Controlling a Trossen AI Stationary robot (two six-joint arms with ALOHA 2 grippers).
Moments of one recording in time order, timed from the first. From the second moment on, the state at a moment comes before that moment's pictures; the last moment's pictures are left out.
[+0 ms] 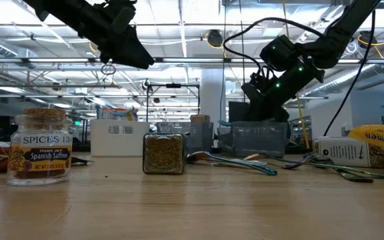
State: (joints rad) left arm 0.04 1.14 0.71 0.00 -0.40 -0.14; right arm -0.57 1.46 0.62 0.27 0.07 0.30
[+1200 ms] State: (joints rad) left arm 0.04 1.14 0.71 0.00 -0.40 -0.14; right arm -0.61 1.67 0.89 -0.11 0.00 0.23
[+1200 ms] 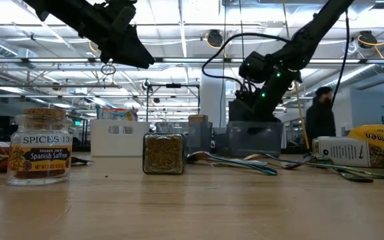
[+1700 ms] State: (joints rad) left arm 0.04 1.14 0.71 0.00 -0.40 -0.14; right arm -0.61 1.69 0.89 -0.12 -0.01 0.22
